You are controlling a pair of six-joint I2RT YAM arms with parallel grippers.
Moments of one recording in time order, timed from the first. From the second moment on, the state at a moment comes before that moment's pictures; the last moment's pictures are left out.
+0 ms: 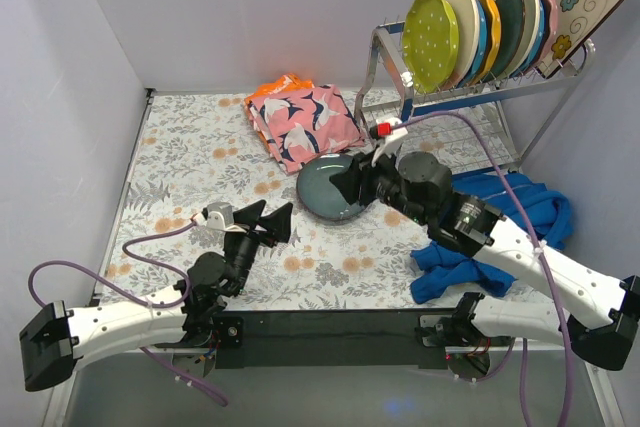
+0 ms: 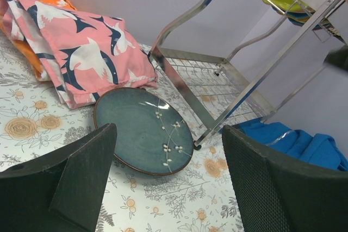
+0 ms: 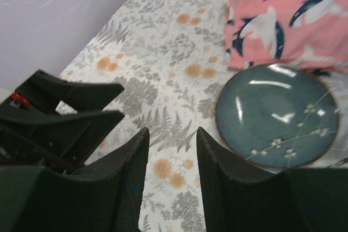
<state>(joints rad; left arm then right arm) -1.11 0.65 0.16 0.76 -0.78 -0.37 0.99 1.01 1.00 -0.23 0.14 0.39</state>
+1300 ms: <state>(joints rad) -1.11 0.70 0.16 0.76 -0.73 -0.34 0.33 1.48 2.01 -0.54 0.08 -0.09</state>
